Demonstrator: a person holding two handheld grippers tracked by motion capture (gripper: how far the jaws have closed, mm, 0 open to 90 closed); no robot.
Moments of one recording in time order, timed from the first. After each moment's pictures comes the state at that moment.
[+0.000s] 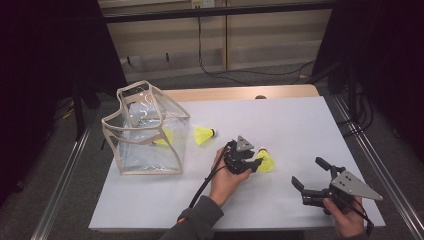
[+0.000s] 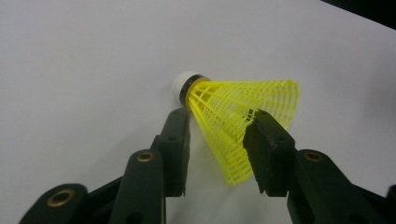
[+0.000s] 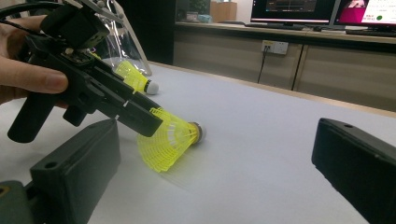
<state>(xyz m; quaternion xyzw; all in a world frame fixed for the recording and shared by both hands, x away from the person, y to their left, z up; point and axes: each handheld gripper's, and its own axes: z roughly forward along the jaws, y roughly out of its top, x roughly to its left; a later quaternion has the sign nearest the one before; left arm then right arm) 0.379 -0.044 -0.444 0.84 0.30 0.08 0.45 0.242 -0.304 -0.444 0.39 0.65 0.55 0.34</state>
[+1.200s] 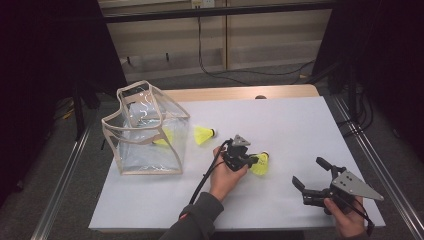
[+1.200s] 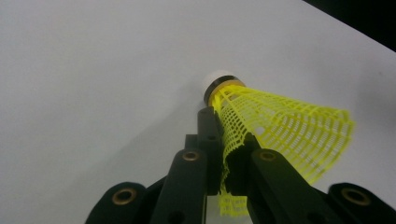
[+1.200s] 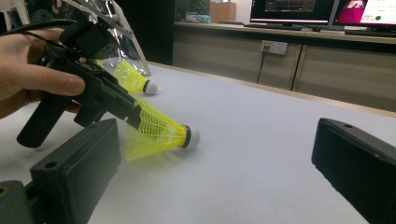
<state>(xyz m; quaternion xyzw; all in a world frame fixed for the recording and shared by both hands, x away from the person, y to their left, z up) 0.391 -0.037 -0.449 0.83 0.31 0.01 0.46 0.242 -0.306 -0.444 0.39 0.65 0.55 0.34</state>
